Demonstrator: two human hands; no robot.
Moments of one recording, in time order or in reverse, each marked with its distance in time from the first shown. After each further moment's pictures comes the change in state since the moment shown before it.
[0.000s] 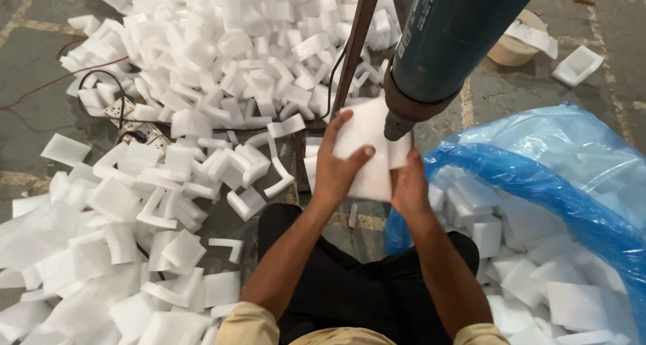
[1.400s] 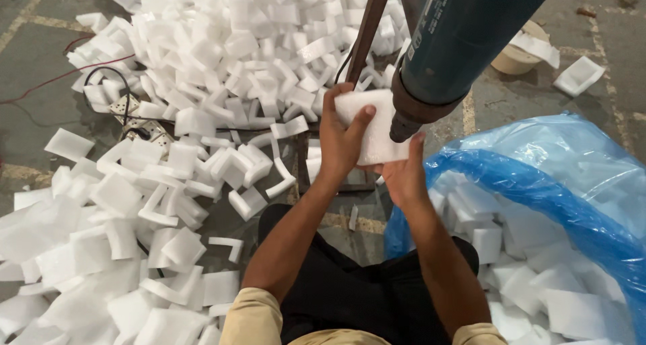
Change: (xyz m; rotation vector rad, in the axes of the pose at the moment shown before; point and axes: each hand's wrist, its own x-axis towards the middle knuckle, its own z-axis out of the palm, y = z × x) left_hand 0.046 0.006 0.008 0.093 0.196 0.165; right_hand 0.023 -0.019 0.029 -0.047 -0.028 0.089
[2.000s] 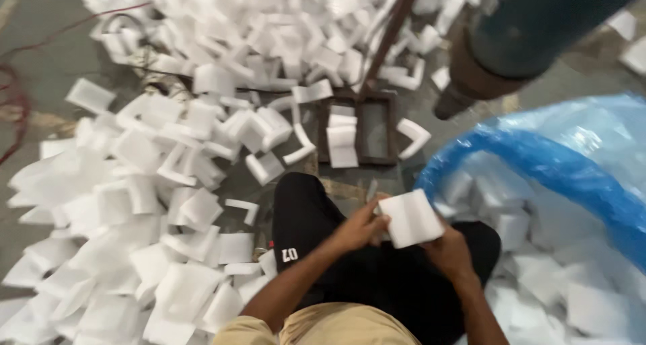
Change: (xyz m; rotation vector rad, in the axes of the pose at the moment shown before) left_hand -0.203 -0.155 -0.072 0.010 -0.615 -0.767; right_hand -0.188 0.088 -0.164 -1.288 0.021 0.013
